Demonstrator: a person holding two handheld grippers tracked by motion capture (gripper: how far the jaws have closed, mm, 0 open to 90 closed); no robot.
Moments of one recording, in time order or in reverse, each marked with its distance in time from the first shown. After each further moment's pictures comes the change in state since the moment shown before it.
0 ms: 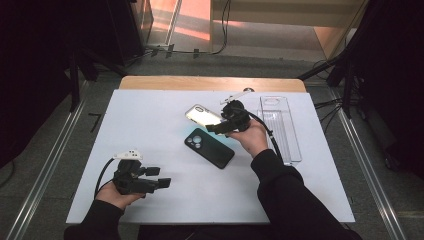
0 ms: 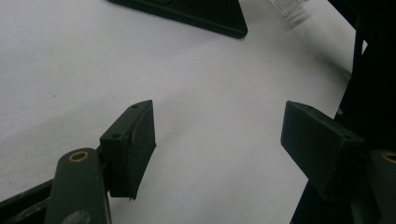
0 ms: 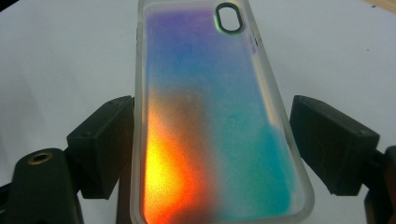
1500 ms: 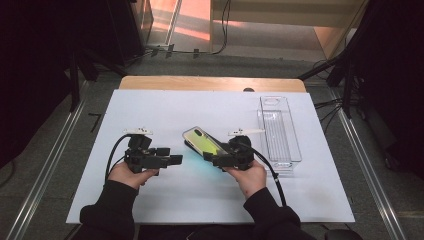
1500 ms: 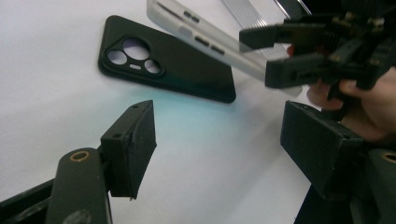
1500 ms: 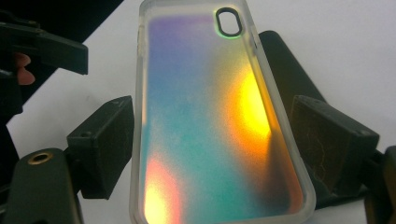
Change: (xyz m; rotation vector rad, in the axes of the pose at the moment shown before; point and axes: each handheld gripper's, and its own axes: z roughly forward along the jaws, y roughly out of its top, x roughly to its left) left arm -0.013 0.063 0.008 -0.050 0.012 -0.080; right arm 0.073 -0.079 -0.025 -0.154 0.088 0.268
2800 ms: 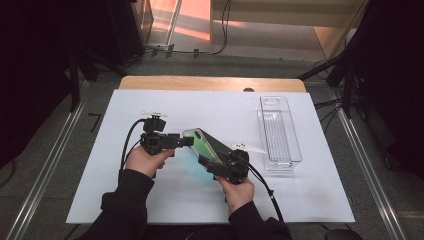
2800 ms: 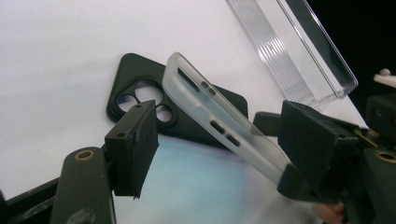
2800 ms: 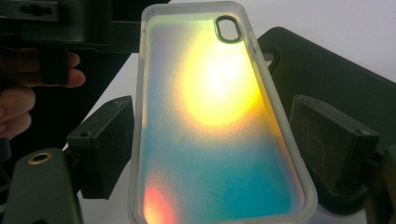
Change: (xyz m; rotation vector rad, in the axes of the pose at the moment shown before) left arm -0.001 0.044 0.036 -0.016 0.089 -0.122; right arm 0.016 -0.038 0.012 -0.217 0.010 0.222
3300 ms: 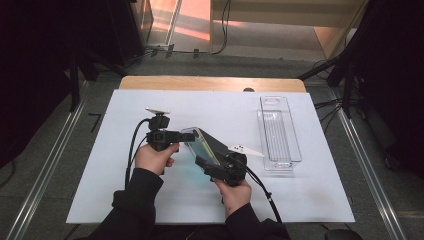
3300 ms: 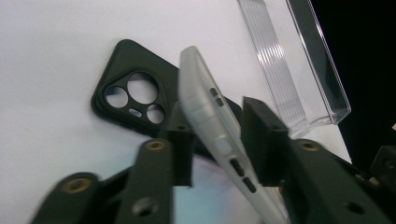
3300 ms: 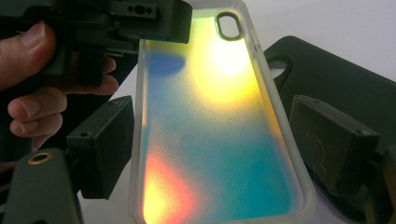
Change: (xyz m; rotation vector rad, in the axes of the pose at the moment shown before) left arm 0.005 0.006 0.015 0.028 -0.034 -0.170; right arm 0.008 -0.006 0.001 -0.043 0.011 -0.025
